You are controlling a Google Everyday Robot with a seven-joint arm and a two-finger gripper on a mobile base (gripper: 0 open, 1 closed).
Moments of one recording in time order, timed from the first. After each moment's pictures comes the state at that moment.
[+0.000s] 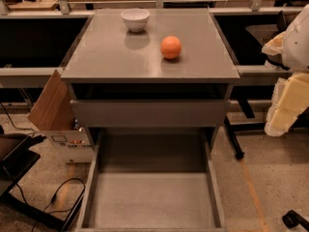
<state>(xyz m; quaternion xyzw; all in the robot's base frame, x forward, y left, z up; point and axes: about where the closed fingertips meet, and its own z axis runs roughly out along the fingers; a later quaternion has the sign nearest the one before) 0.438 -0.216 0.977 -0.60 0.78 -0.04 0.16</state>
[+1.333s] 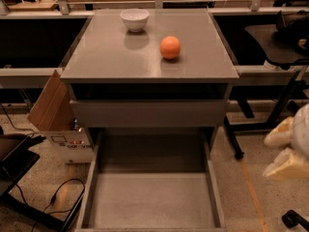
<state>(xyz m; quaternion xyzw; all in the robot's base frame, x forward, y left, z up) 0.368 -0.242 0.873 -0.57 0.80 -0.02 0.15</state>
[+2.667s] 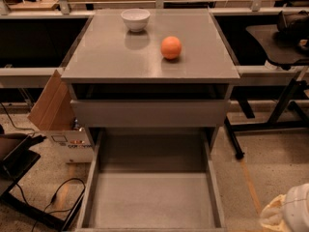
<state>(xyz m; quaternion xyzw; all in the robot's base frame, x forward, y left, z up) 0.299 -0.268 0.717 -0.54 0.83 0.02 0.14</state>
